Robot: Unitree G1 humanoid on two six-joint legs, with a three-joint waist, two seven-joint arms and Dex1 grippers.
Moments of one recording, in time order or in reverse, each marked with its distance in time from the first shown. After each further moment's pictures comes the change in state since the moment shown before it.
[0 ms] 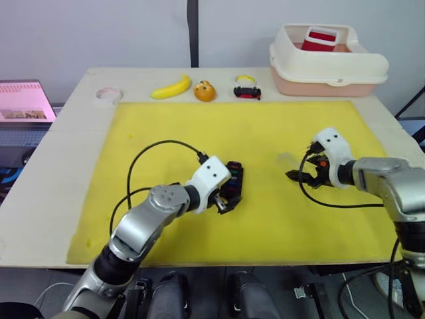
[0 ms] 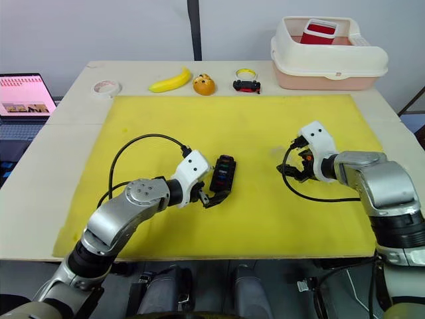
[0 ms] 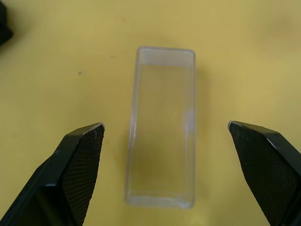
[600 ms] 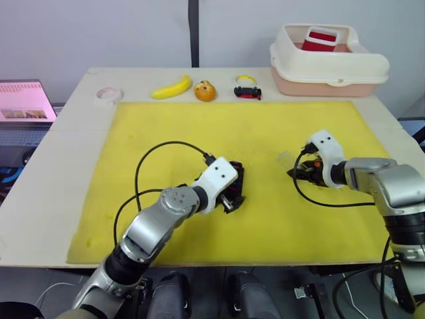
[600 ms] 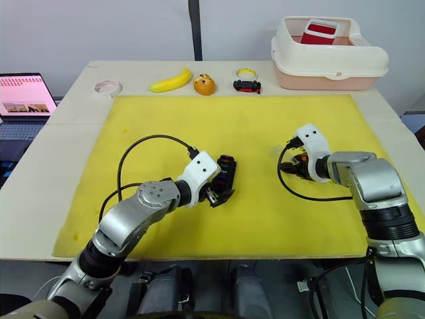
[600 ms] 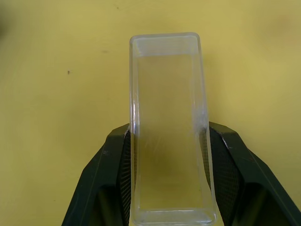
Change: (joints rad) left arm -0.024 -0.074 -0.073 0.028 0.054 0.047 0.111; right arm -0.013 0.022 0.023 0.017 -0.011 0.010 0.003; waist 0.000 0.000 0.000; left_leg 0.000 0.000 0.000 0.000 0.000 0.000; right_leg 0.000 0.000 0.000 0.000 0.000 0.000
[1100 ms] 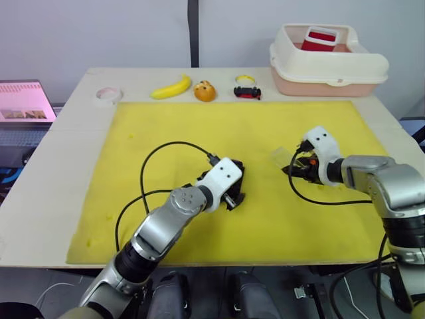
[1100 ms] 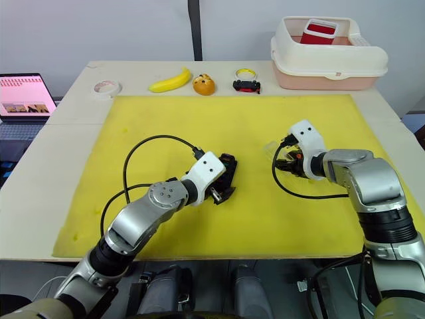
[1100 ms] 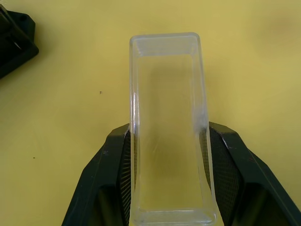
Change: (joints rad) left arm -0.012 -0.026 -0.035 0.069 0.069 -0.036 0.054; right arm 0.001 0.020 -0.015 -0.092 0.011 0.025 -0.023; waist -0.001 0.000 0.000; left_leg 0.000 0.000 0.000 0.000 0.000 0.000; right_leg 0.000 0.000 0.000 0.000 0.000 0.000
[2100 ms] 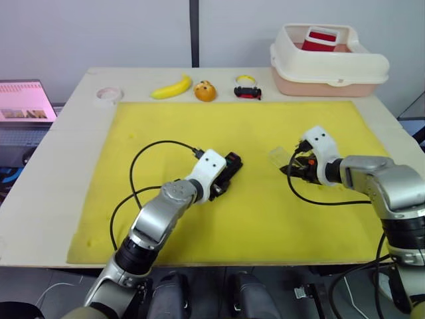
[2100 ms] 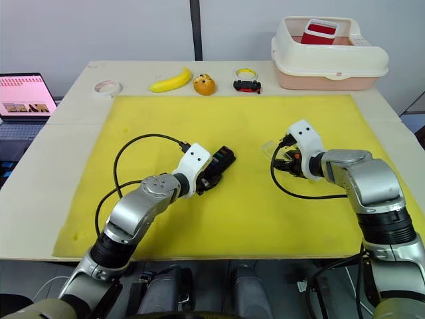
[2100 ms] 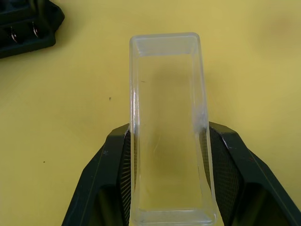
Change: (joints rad) left arm -0.031 -0.047 0.150 0.131 -0.014 0.007 -0.016; right arm 0.010 0.007 -0.006 -0.013 0.010 -0.009 -0.007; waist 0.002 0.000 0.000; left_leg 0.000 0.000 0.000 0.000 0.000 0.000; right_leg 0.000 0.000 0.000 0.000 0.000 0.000
